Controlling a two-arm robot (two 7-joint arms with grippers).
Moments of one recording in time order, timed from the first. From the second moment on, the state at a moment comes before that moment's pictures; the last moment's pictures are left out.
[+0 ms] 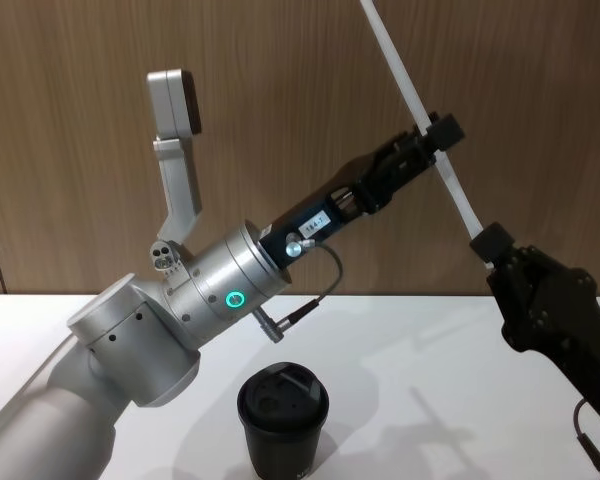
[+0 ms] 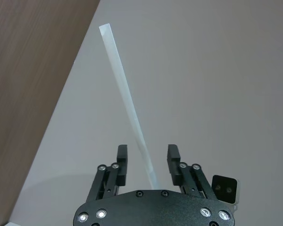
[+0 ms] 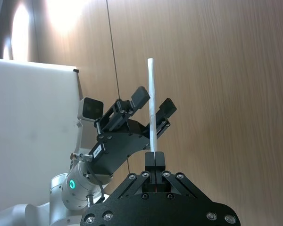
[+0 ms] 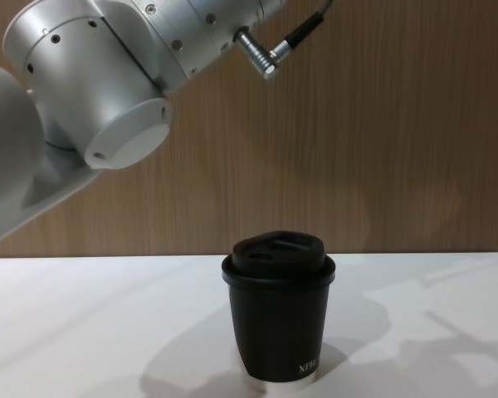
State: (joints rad) left arm -0.66 0.13 0.54 -1.34 -1.18 0.17 -0.85; right arm -0.08 0.42 -0.09 -2.05 0.75 -0.02 0.46
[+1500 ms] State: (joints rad) left arm -0.66 0.13 0.55 -1.34 -1.18 0.16 -0.85; right arm -0.08 0.42 -0.09 -2.05 0.75 -0.02 0.46
